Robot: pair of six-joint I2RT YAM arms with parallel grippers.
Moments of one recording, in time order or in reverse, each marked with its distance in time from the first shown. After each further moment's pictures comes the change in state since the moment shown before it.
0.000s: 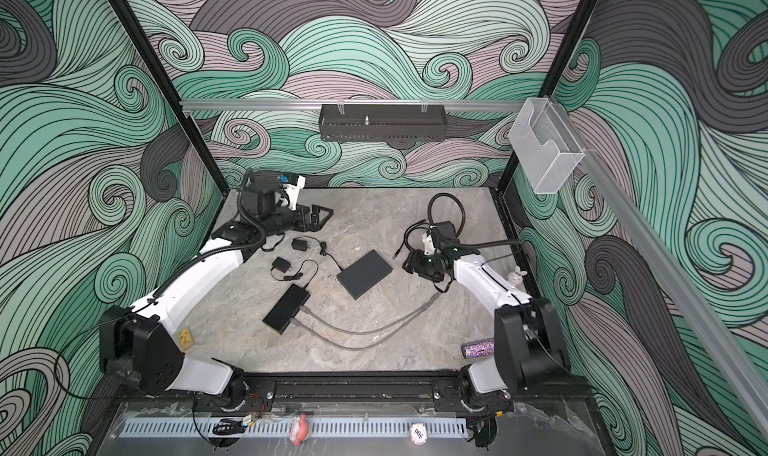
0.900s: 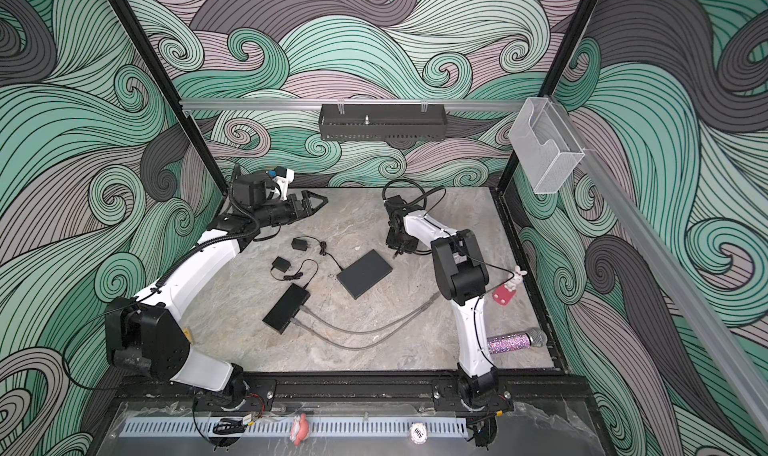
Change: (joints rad) left arm 0.100 0.024 0.109 -0.066 0.136 -0.196; right arm 0.142 0.673 0.708 -0.280 0.412 0.179
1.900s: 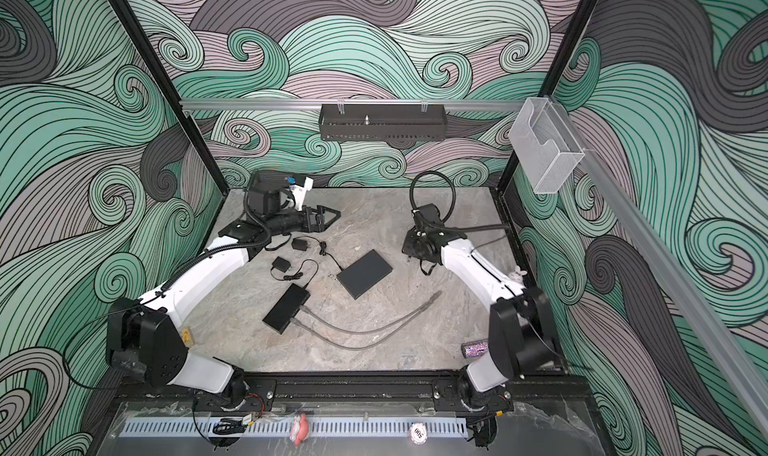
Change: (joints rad) left arm -0.182 -0.030 -0.062 0.030 -0.059 0.261; right arm -0.031 -0.757 -0.603 0.241 -0.108 -0.049
